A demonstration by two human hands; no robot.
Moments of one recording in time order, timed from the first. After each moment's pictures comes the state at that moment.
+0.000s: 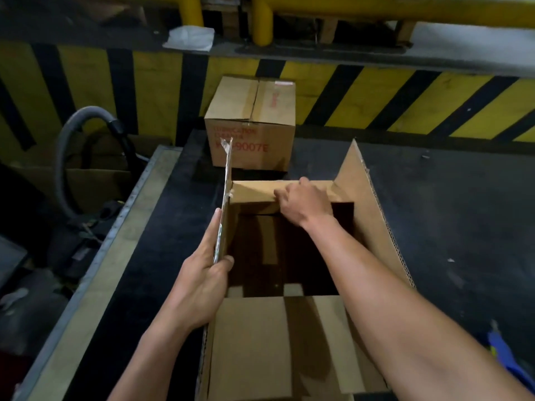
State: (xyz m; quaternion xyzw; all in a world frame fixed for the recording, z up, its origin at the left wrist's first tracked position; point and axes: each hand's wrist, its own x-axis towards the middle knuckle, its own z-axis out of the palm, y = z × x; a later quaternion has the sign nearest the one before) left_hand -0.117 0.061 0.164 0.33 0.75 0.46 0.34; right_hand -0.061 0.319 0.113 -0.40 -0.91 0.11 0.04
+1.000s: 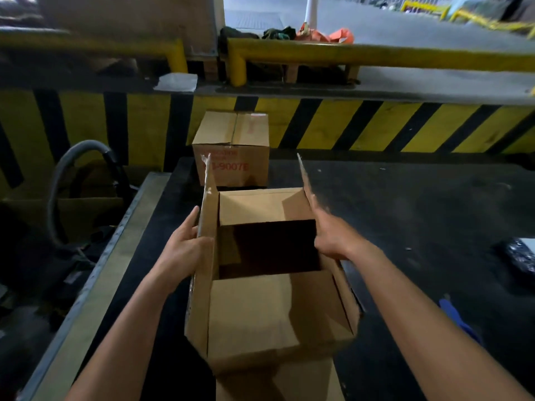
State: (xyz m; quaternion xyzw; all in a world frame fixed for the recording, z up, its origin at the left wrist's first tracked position) left_hand -0.122 0.038 0.181 0.30 0.72 0.51 0.36; right_hand 0.100 0.236 0.180 -0.46 -0.84 0.28 -0.03
